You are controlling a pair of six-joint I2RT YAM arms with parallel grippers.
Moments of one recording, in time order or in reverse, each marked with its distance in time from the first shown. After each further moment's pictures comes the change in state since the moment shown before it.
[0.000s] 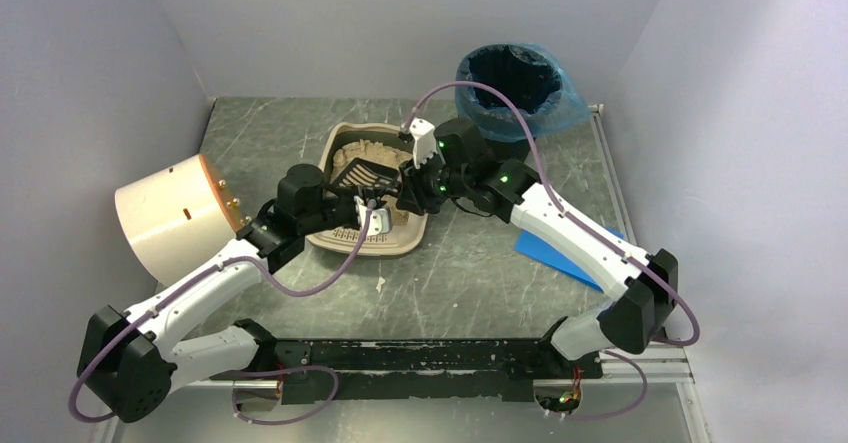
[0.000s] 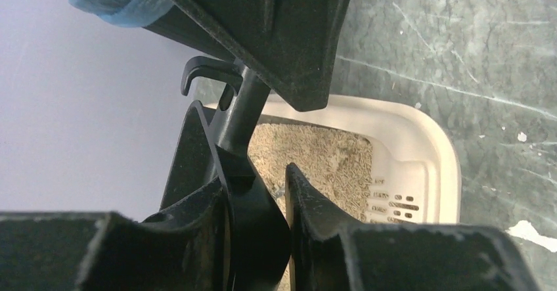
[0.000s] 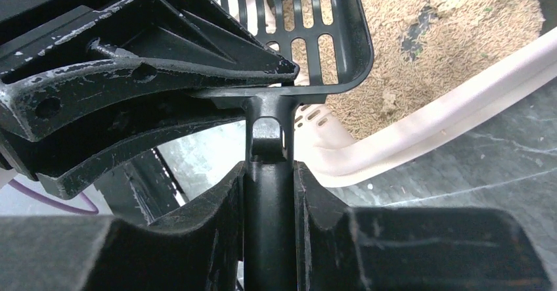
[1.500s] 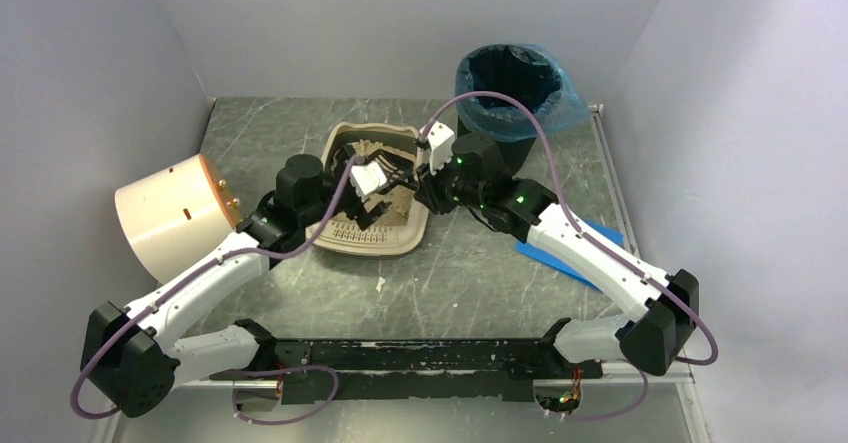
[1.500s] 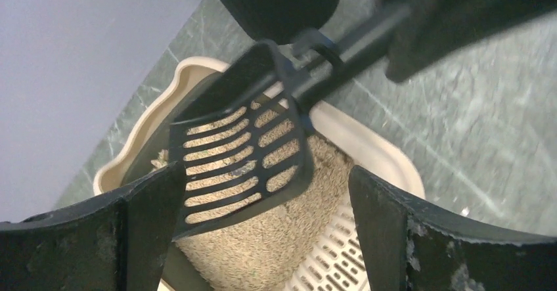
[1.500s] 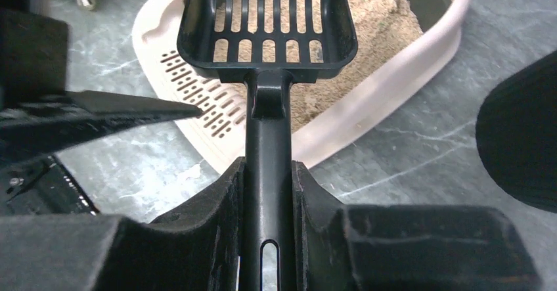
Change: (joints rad) left arm -0.003 0.020 0.041 0.034 -0.152 -0.409; right arm 0.004 -0.154 -0.183 0.151 0.201 -0.100
